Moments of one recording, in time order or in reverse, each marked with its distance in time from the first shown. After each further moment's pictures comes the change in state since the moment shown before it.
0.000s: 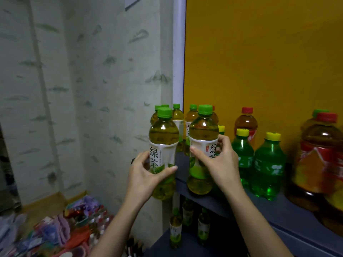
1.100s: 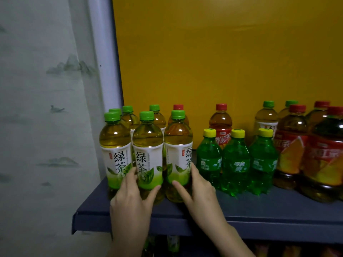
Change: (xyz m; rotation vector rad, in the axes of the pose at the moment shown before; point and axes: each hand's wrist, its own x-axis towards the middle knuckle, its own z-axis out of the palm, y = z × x) left_hand 0.103 -0.103 0.036 0.374 -0.220 0.255; right_hand 0.008 0.059 0.099 -0.652 0.111 0.121
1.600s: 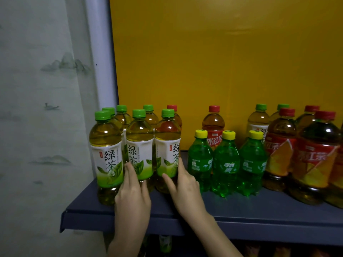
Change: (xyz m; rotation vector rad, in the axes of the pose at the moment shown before) left_hand 0.000 0.007 0.029 0.055 0.005 0.003; right_hand 0.016 0.000 0.009 0.003 0.001 0.031
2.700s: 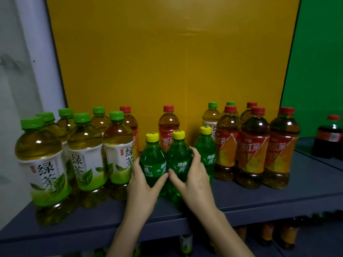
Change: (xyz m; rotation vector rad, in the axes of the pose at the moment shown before) left_hand 0.003 0.088 0.049 -0.735 -0.271 0.085; right_hand -0.016 0.051 -0.094 -0.097 0.246 0.097
